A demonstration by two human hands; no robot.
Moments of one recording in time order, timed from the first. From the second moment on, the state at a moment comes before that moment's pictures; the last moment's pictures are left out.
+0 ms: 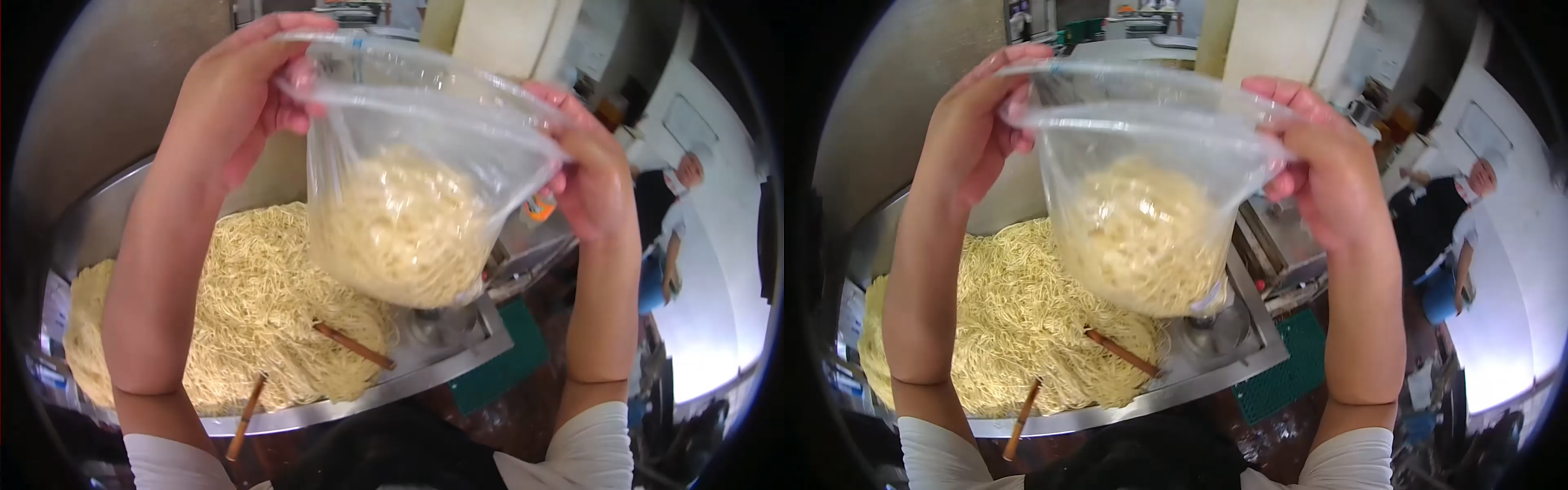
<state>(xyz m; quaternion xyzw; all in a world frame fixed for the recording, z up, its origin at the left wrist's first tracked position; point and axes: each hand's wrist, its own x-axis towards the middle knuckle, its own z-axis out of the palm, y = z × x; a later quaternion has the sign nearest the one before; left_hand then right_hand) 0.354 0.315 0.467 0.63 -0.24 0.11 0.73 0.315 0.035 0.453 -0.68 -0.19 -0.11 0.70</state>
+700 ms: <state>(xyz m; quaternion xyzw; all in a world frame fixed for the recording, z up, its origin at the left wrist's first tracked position) 0.496 0.193 0.411 0.76 -0.01 0.14 0.64 0.566 -0.072 0.419 -0.77 -0.12 -0.07 0.62</state>
